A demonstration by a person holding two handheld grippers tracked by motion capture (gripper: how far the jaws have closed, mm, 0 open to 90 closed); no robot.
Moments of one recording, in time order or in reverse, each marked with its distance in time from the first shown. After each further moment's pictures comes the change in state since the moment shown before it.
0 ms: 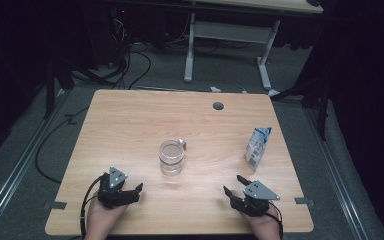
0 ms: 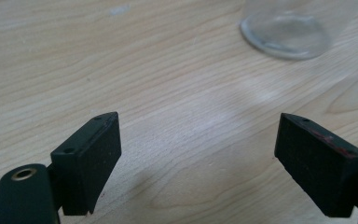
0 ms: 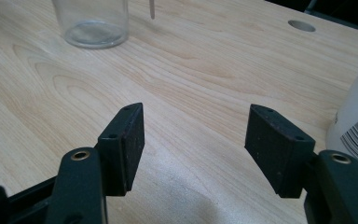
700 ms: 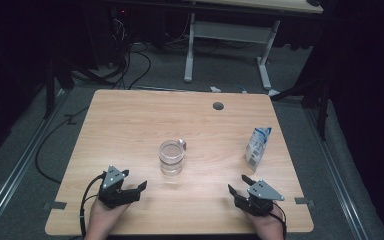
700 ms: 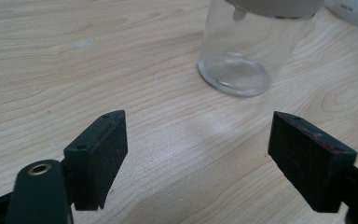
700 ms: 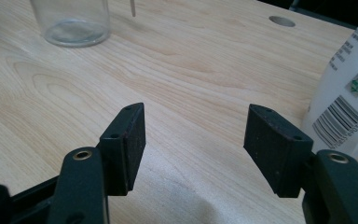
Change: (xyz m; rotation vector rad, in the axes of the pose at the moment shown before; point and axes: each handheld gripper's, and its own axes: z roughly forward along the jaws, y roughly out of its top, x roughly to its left) left arm 0.002 0.004 -0.004 -0.113 -0.151 -0.060; right arm -0.008 -0.003 -0.005 0.003 -0.042 0.029
